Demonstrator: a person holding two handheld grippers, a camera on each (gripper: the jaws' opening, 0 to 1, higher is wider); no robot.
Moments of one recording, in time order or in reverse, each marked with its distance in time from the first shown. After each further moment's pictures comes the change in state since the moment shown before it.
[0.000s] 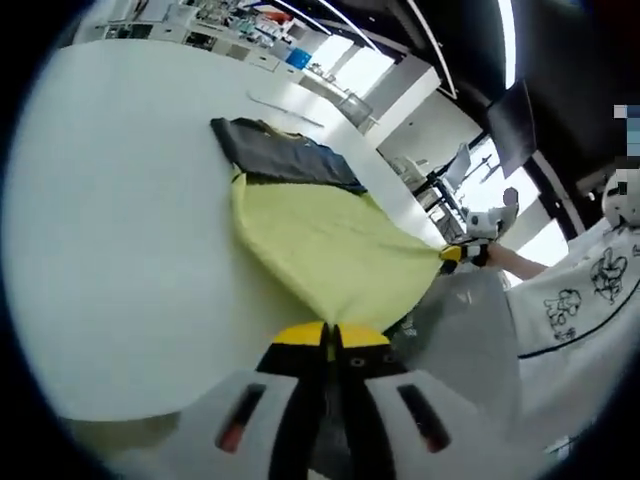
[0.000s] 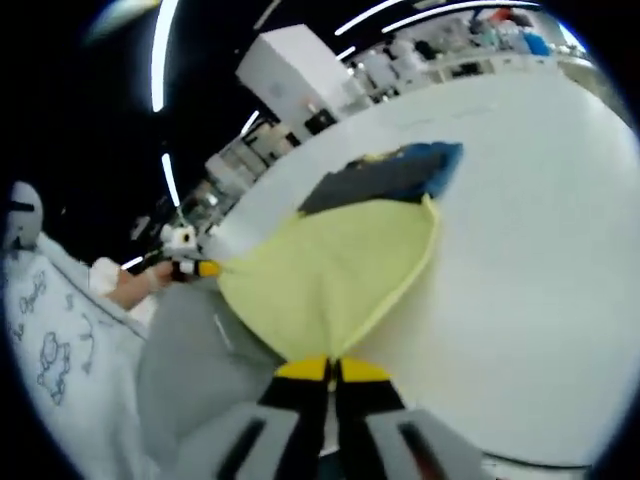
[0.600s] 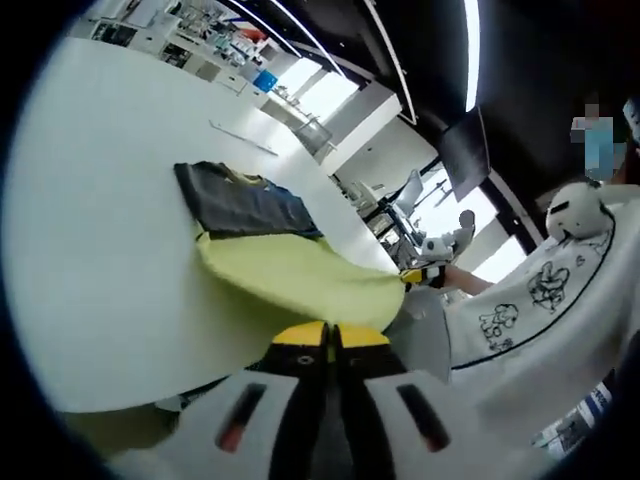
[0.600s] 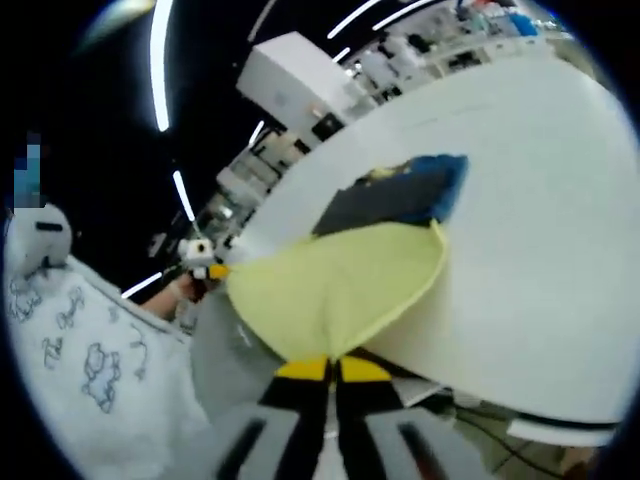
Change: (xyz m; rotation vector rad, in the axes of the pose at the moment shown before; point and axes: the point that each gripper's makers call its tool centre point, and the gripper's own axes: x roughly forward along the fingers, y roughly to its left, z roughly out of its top) left arm -0.024 -0.052 0.026 -0.020 -0.110 -0.187; right arm -0.027 0.031 0.004 0.062 -0.014 0.086
